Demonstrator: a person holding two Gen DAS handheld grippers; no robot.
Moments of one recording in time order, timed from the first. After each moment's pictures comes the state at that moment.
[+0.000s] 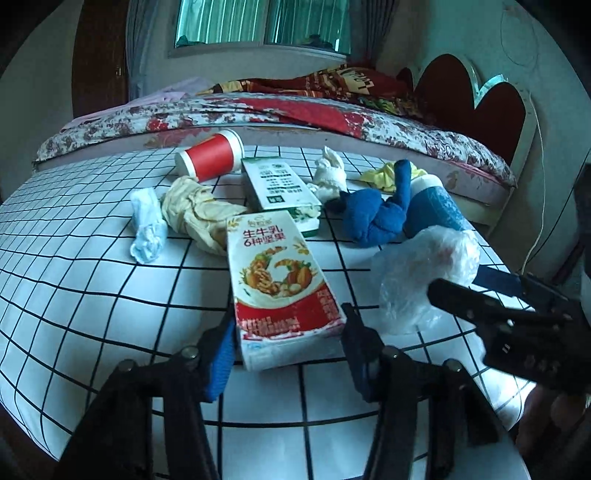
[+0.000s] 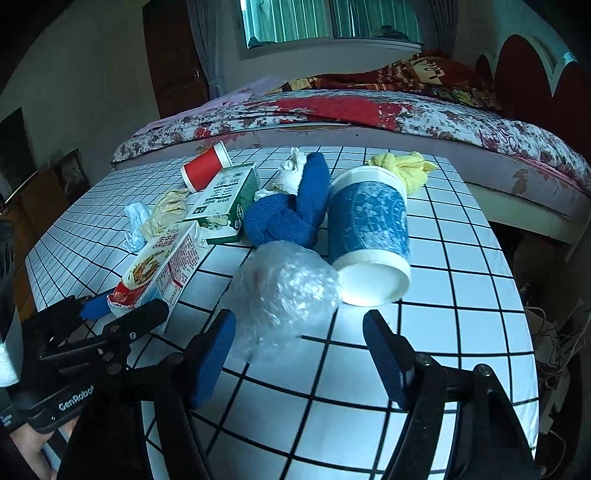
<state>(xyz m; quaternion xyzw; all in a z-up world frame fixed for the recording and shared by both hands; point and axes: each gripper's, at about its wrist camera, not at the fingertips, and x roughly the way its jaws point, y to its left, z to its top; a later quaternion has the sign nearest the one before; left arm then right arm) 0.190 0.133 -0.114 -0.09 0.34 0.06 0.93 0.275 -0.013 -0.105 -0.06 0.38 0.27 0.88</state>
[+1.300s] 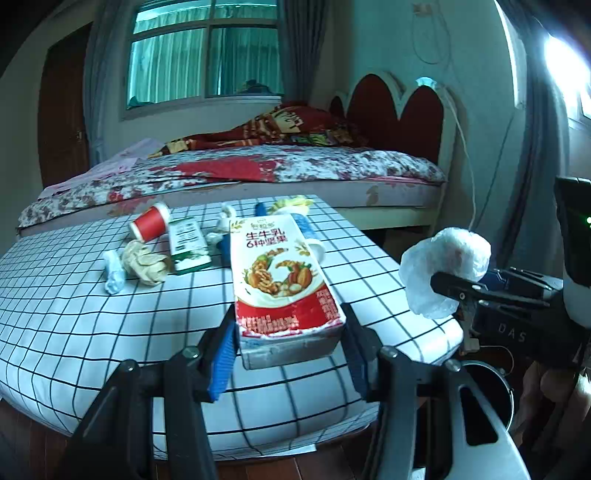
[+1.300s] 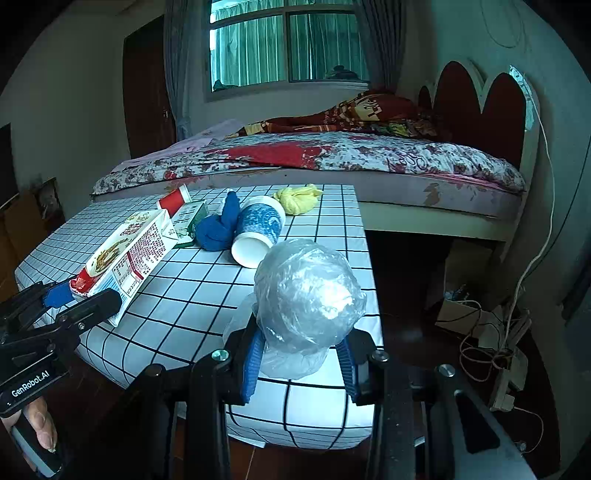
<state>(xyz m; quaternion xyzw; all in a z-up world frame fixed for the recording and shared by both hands) 0.114 0.027 -0.061 -0.02 0.26 -0.03 0.97 0.173 -0.160 -0.058 -0.05 0.29 0.18 0.94</state>
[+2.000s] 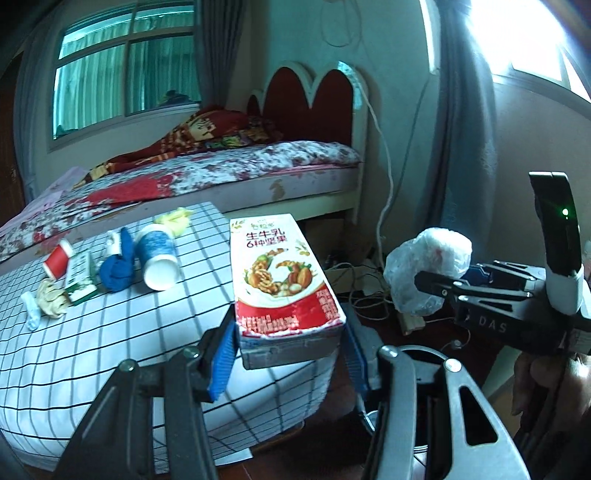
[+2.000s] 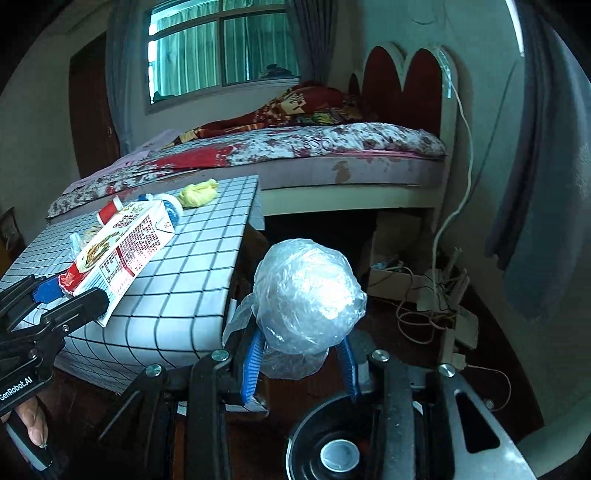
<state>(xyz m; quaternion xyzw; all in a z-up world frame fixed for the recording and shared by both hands) 0.102 -0.104 -0.056 0.03 0.26 -0.16 0.95 0.129 -0.294 -0.067 -0.01 0.31 0.08 0.95</state>
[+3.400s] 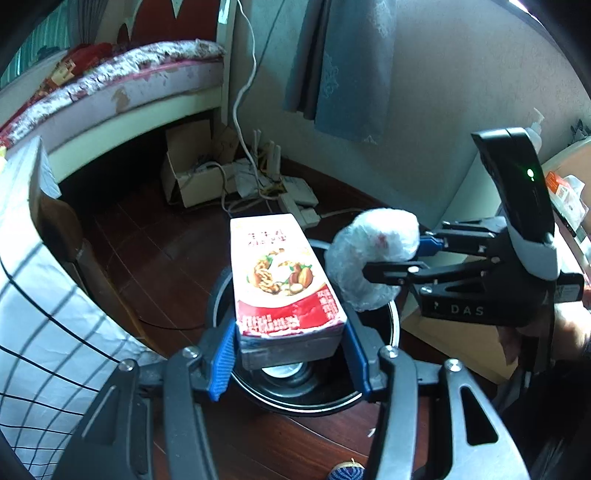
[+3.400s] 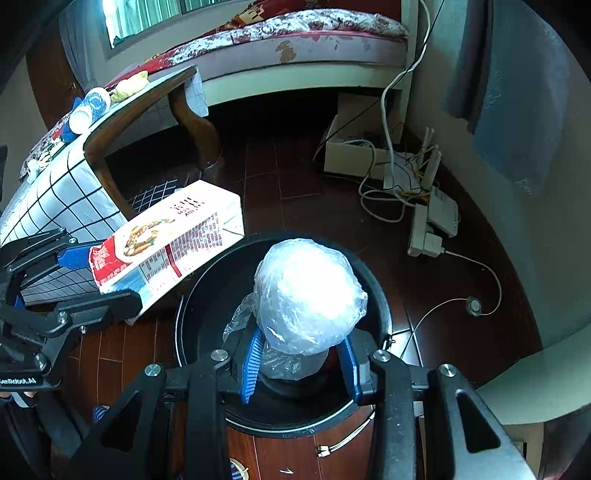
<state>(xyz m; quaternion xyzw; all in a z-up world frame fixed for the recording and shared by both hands) 0.107 -0.244 -0.169 0.09 0.41 -0.35 0.84 0.107 -0.411 -0.197 0.00 0.48 0.07 0.87</state>
